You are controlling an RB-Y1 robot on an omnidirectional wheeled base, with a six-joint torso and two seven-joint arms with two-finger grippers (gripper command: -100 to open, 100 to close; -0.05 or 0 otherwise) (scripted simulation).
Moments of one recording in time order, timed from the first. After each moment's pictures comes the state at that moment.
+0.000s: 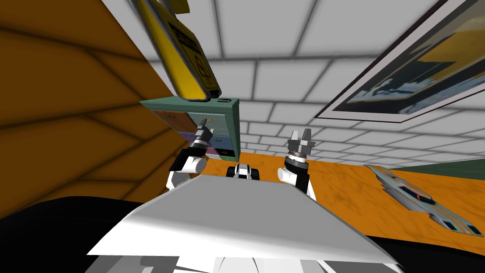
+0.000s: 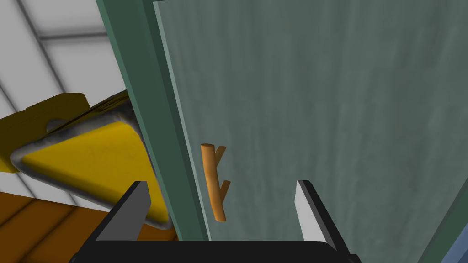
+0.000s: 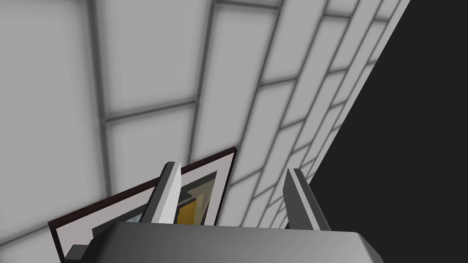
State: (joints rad) left arm 0.44 0.11 0.06 -2.49 0.23 0.27 -0.09; right arm 0.50 -0.03 -0.07 -2.24 -0.03 -0.55 -0.03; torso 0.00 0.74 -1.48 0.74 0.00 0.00
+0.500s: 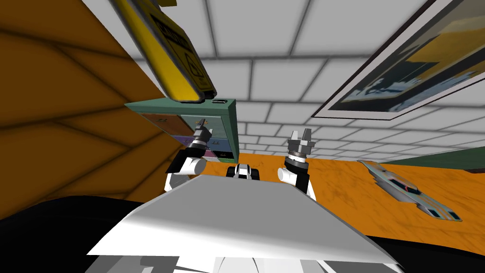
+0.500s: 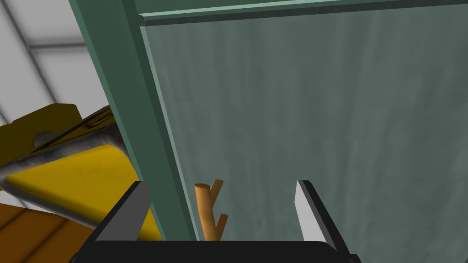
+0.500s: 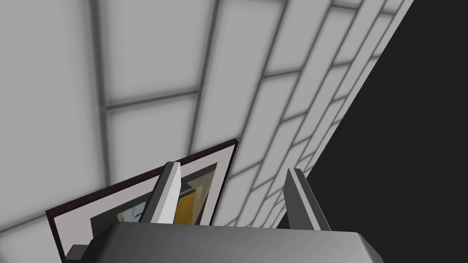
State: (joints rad) left arm 0.46 0.06 0.07 -2.54 0.20 0.31 -0.10; right arm 0.50 -0.03 -0.07 -2.24 -0.03 -0.55 -0.03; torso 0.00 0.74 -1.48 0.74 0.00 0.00
